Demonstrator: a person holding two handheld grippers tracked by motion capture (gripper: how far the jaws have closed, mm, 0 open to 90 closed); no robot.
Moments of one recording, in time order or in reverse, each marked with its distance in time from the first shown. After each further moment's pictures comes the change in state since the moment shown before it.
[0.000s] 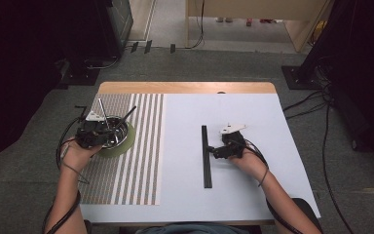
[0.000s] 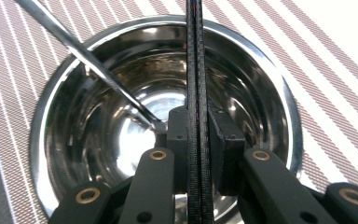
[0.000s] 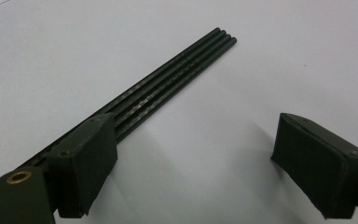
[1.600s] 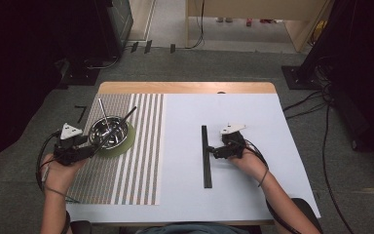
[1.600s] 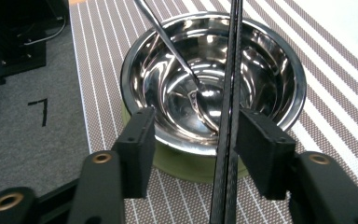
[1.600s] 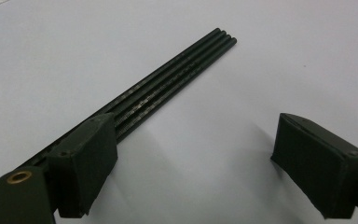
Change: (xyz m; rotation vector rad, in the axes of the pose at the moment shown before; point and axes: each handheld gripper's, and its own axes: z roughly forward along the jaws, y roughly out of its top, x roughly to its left) left arm -0.004 -0.051 -0.052 -0.154 0.165 -0.096; right arm 0.000 0.000 0.000 -0.001 -0.002 -0.003
